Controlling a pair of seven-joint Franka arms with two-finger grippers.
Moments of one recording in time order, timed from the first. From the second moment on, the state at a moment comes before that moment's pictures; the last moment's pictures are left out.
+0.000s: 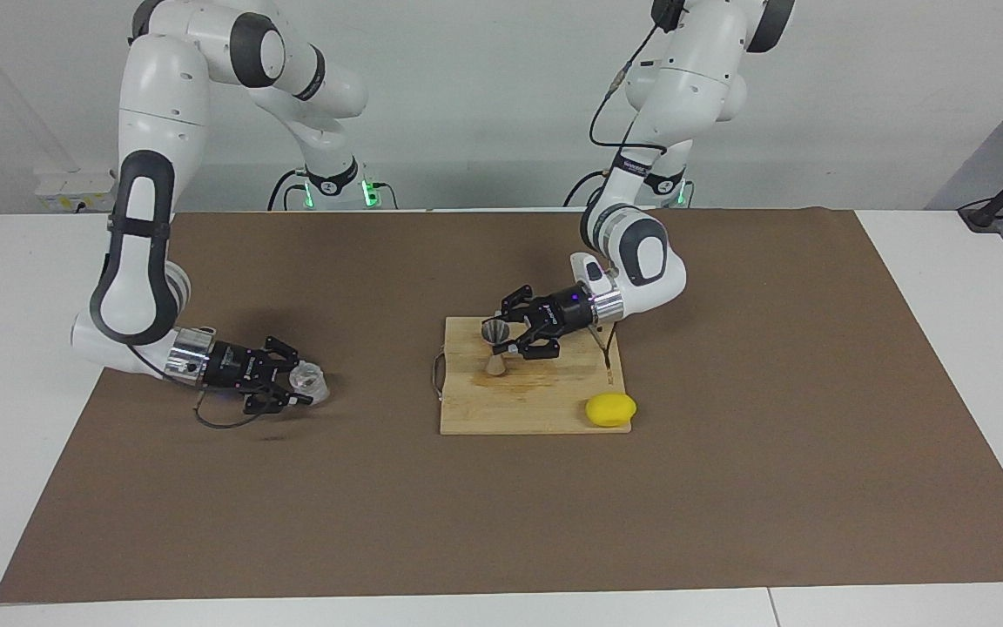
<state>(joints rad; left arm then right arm) -0.35 0.36 -0.15 -2.12 -2.15 2.10 2.63 -0.16 0.53 -0.12 -1.83 1.11 1.77 0.77</state>
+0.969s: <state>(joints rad) -0.36 0.37 -0.15 -2.12 -2.15 2.11 2.71 -0.01 0.37 -0.12 -1.81 1.10 1.79 1.04</state>
